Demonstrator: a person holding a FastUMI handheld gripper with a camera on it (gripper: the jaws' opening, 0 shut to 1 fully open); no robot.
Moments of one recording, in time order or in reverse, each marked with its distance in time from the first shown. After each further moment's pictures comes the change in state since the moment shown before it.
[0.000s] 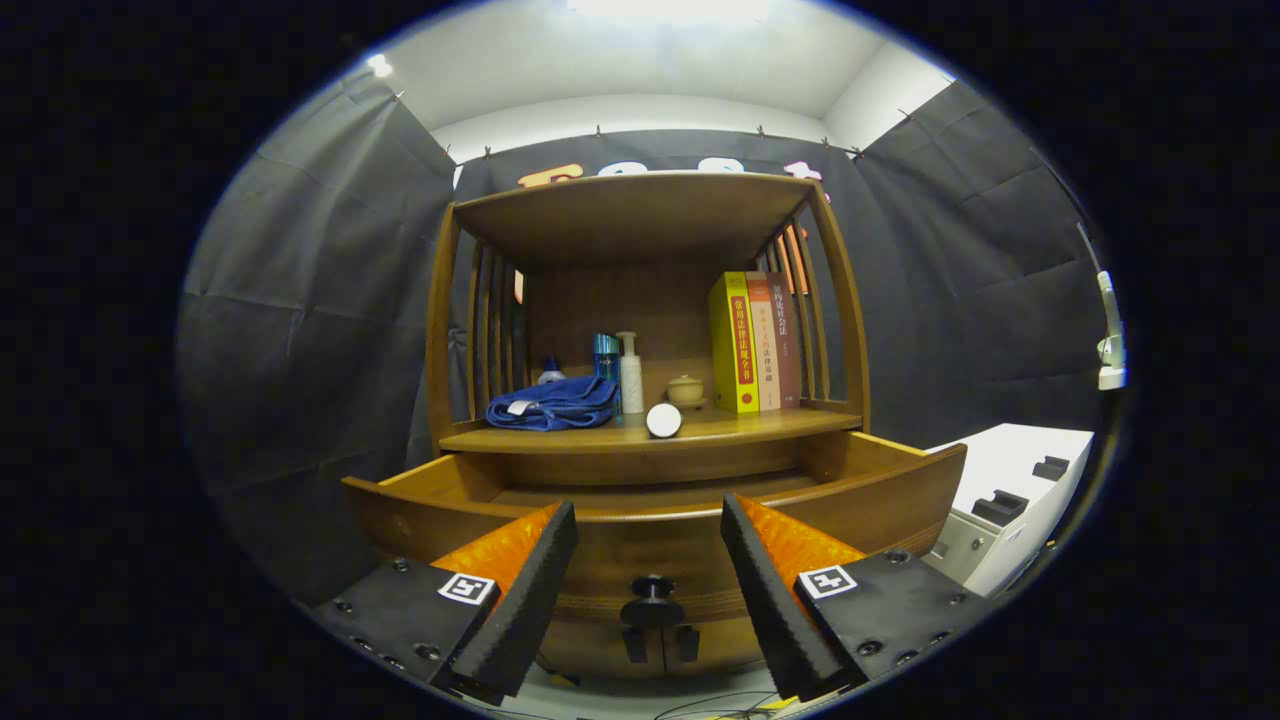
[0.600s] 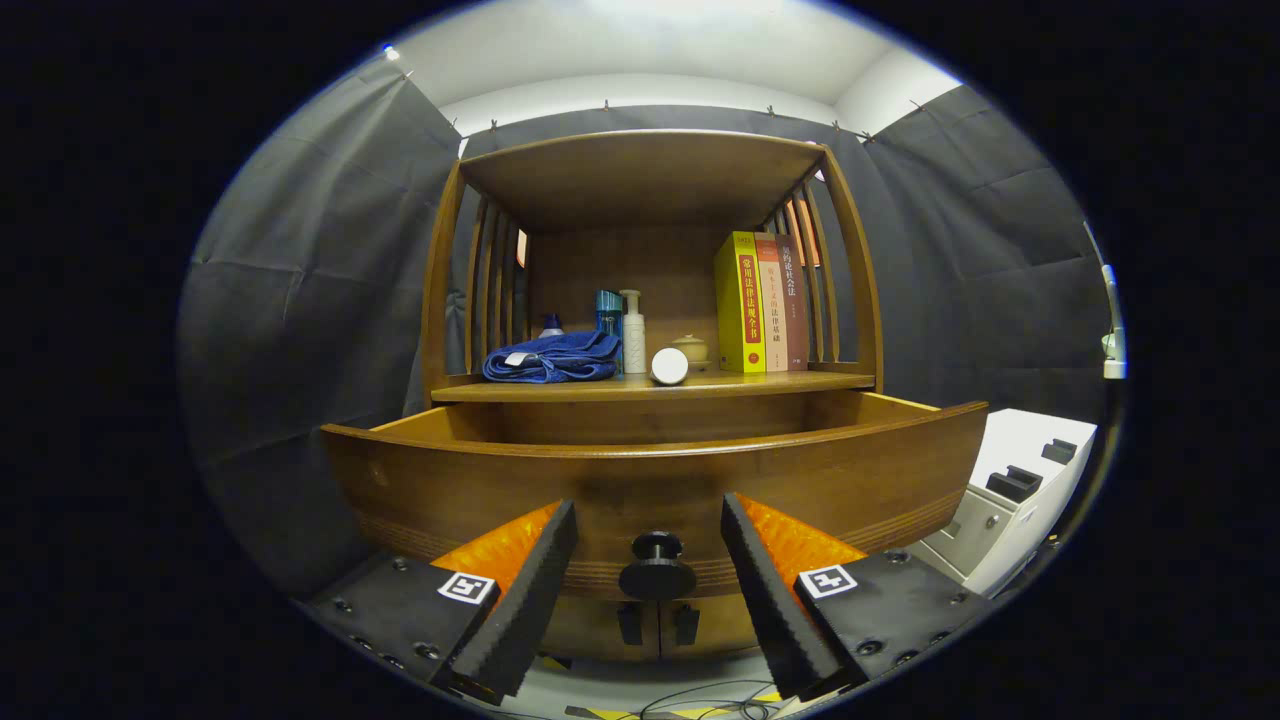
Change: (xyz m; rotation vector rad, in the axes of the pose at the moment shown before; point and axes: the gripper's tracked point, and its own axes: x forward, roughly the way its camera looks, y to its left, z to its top) arm 0.015 0.005 -0.046 -0.029 0.070 -0.016
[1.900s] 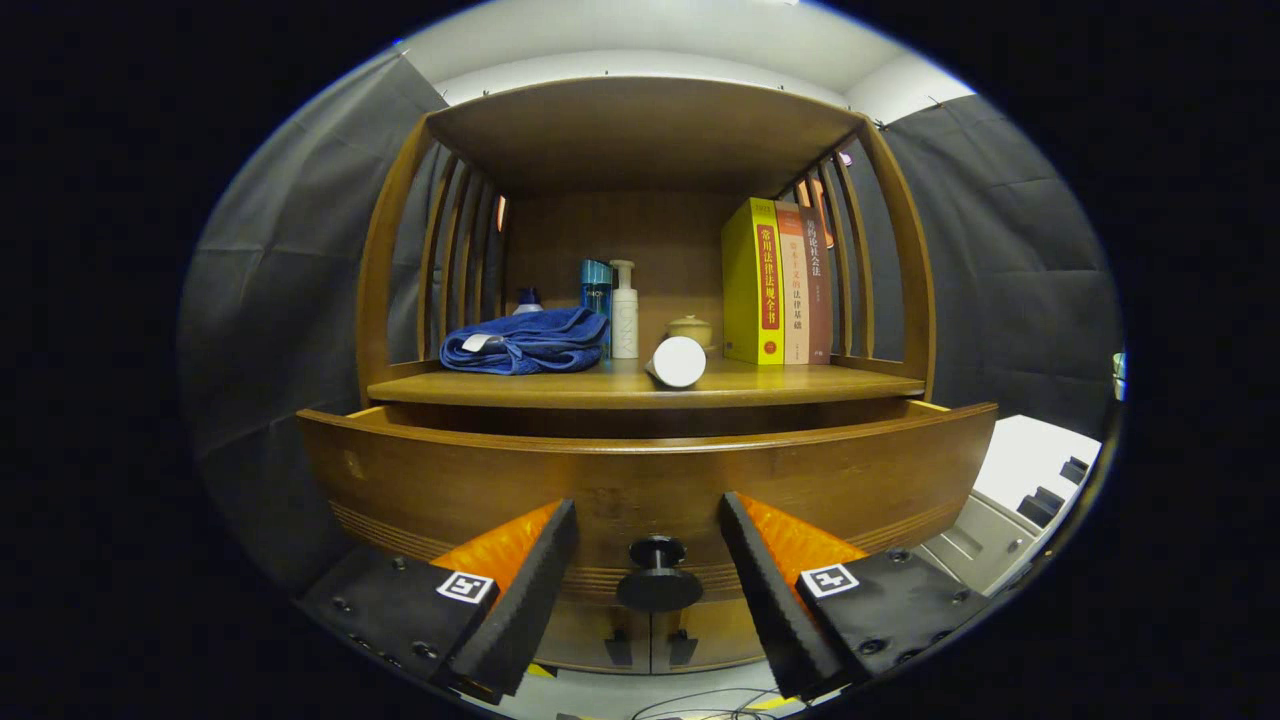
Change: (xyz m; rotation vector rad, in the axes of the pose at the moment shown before) arm 0.103 -0.002 0.010 -0.027 0.082 -0.036
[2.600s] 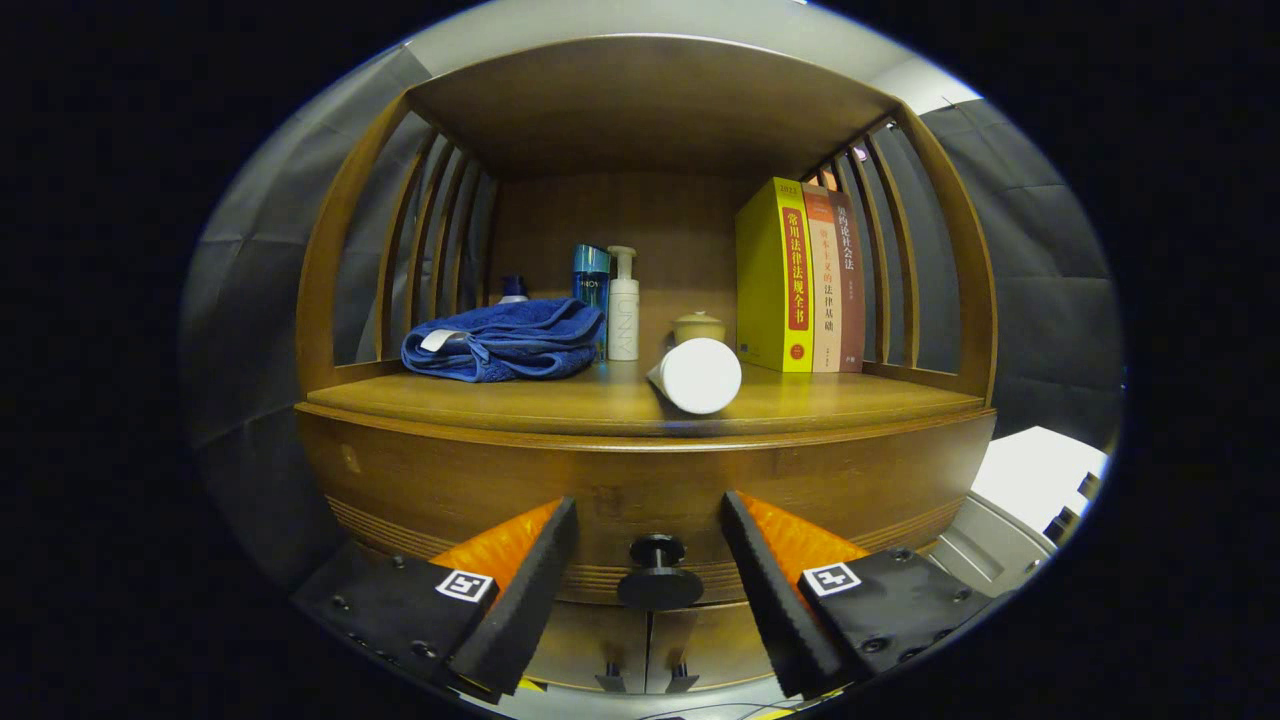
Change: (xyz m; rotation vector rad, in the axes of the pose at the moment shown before) arm 0.066 0.002 0.009 -0.015 -0.017 -0.002
